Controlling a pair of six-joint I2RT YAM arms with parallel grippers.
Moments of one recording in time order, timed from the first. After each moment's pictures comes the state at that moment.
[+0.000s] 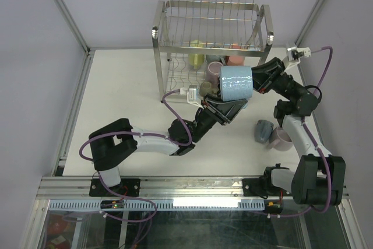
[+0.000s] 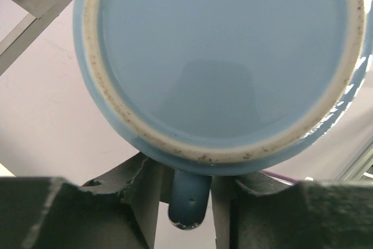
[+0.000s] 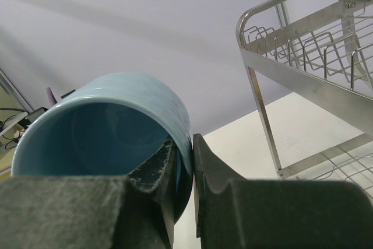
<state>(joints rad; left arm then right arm) -1.19 1.78 0.95 1.53 -0.24 -0.84 -0.02 1.19 0.74 1.39 -1.03 1.31</state>
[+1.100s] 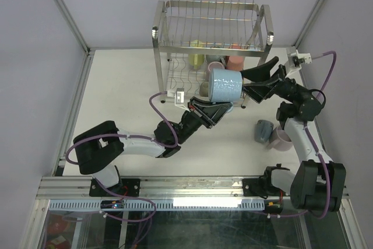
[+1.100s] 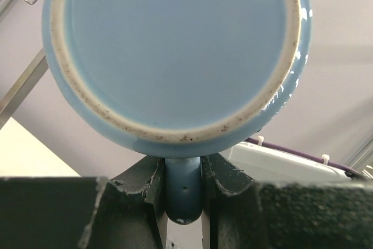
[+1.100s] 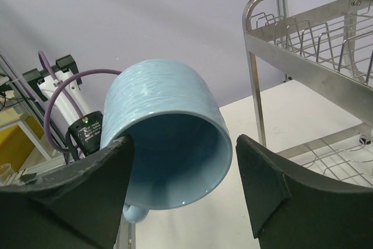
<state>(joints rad) -1.14 1.65 0.76 1.53 -0.17 -0.80 -0.07 1.15 0.72 1.42 -1.13 1.26</state>
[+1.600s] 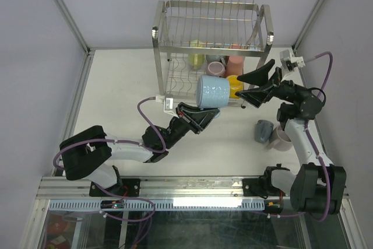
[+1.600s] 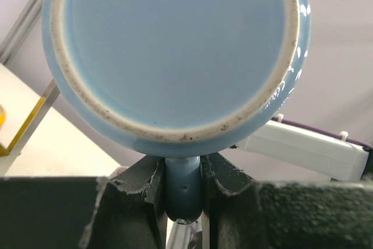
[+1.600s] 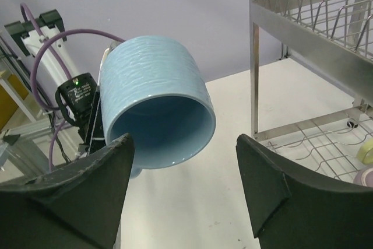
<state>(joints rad) -1.12 1.52 0.58 1.52 -0.15 -0.74 -0.07 1.12 0.72 1.34 -1.24 1.12</state>
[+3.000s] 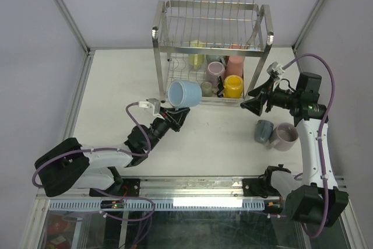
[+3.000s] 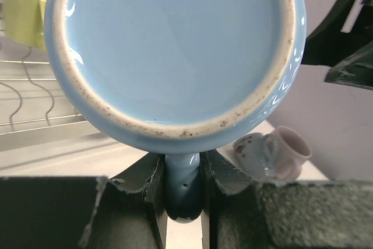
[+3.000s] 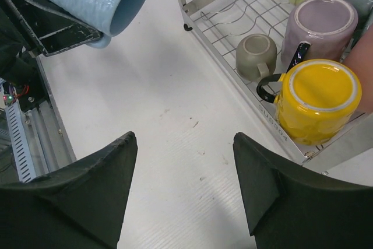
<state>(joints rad) -0.94 1.25 0.28 1.24 -0.26 -0.46 -0.16 1.01 0.98 -0.61 -1.15 -0.38</state>
